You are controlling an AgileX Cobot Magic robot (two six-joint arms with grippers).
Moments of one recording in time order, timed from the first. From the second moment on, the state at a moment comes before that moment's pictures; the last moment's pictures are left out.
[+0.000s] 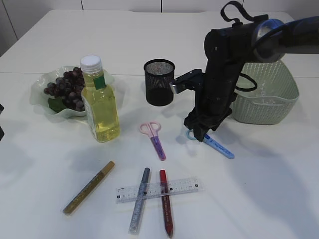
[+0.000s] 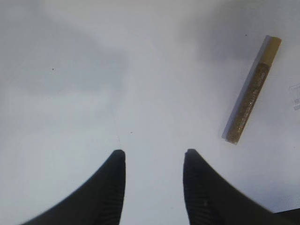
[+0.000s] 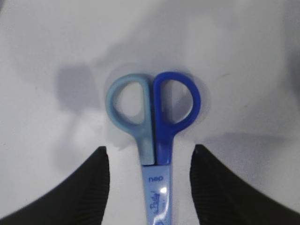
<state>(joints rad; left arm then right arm) -0.11 1.42 -1.01 -0.10 0.97 0.05 0.34 2.25 -1.74 0.02 1.05 -0.34</state>
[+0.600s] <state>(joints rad) -0.11 1.42 -1.01 -0.10 0.97 0.05 0.34 2.29 -1.74 0.02 1.02 -0.34</state>
